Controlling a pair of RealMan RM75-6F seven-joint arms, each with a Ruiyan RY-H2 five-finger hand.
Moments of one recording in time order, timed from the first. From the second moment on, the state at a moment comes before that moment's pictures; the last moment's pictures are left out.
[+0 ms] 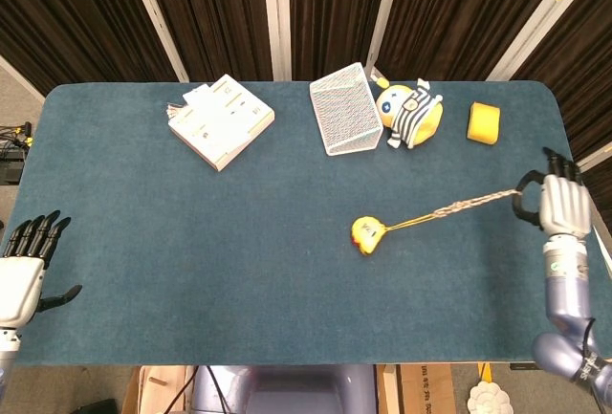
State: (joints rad) left arm -0.11 -1.15 -0.04 -1.61 1.52 1.49 0.07; right arm 0.44 -1.21 0.34 -1.43 -0.86 1.10 -0.14
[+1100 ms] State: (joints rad) left arm -0.11 -1.16 -0.04 -1.61 1.53 1.50 0.09; right arm 0.40 -1.10 0.38 -1.40 -0.78 1.12 -0.13
